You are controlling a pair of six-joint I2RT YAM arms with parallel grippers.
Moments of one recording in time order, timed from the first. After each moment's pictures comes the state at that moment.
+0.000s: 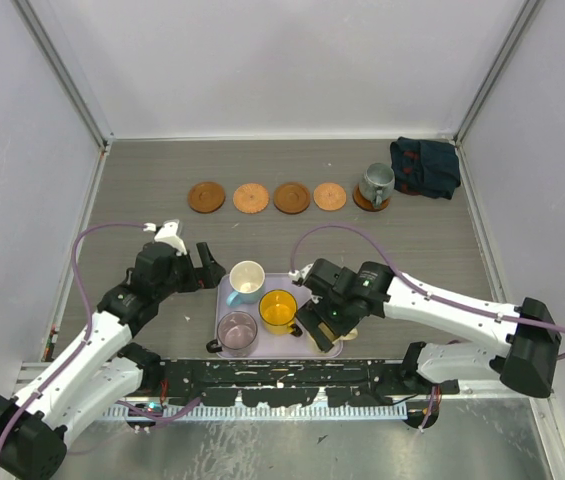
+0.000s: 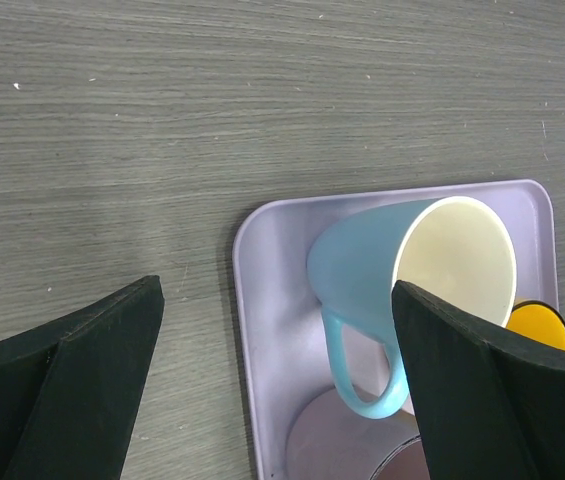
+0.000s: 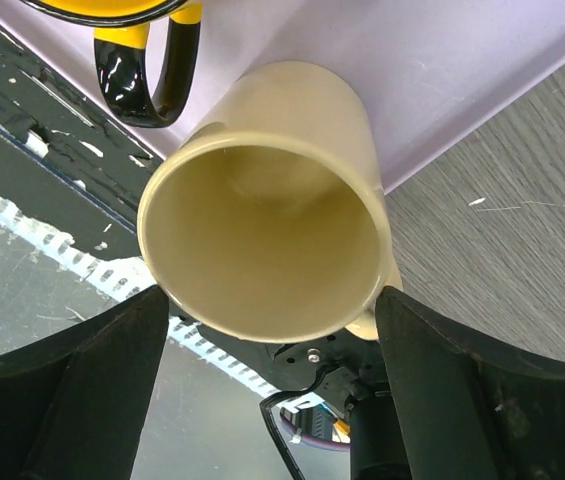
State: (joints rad) left arm -0.44 0.75 0.50 -0.34 0.00 -0.53; right arm 1.05 1.18 0.91 -1.00 -0.04 0.32
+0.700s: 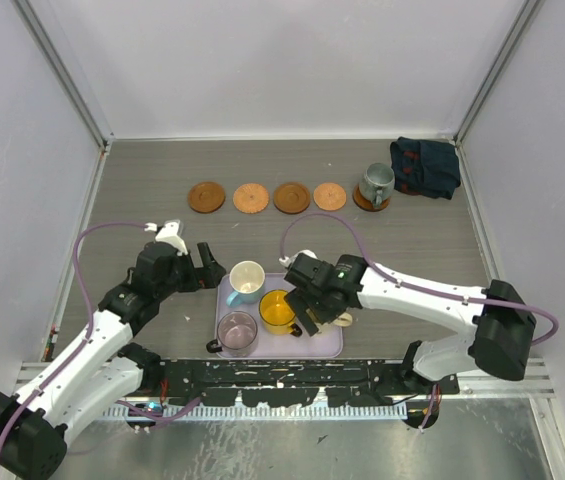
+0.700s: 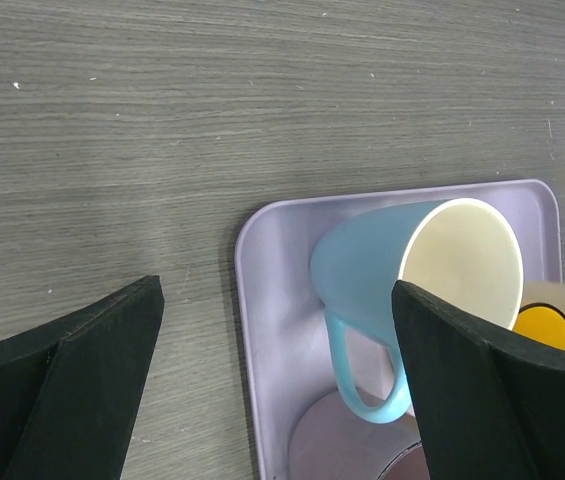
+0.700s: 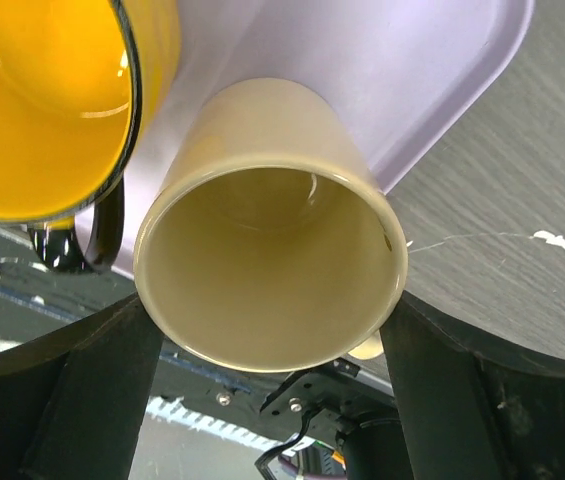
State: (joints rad) left arm -0.44 0.77 0.50 -0.33 0.00 -0.53; right arm 1.05 1.34 0.97 -0.94 0.15 0.40
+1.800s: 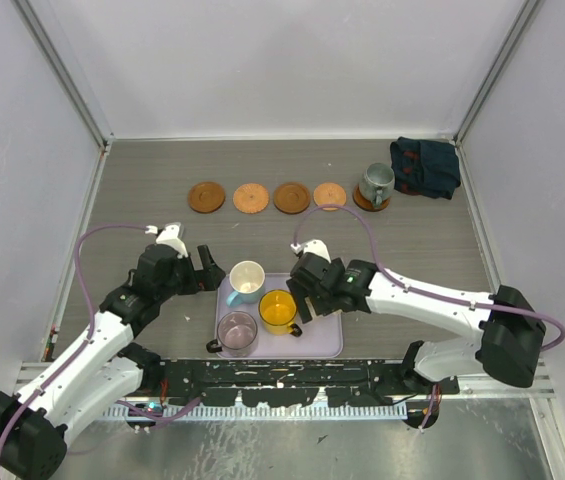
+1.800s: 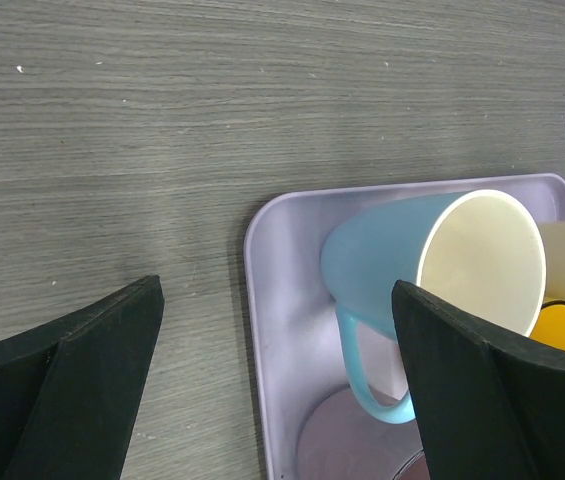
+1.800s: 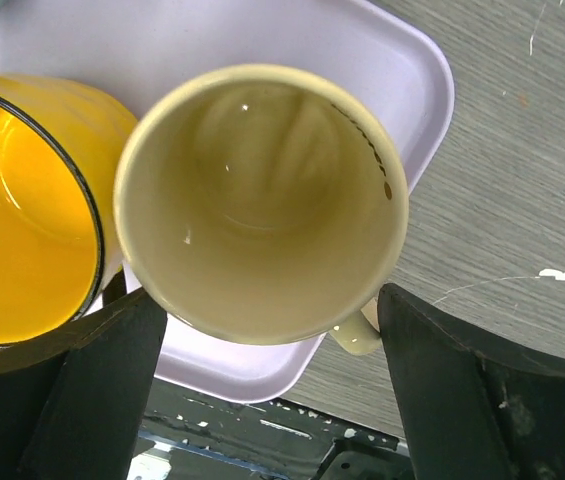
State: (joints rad) left arm -0.44 0.77 0.47 -0.32 0.00 -0.53; right arm 1.03 1.30 0.90 -0.74 0.29 0.53
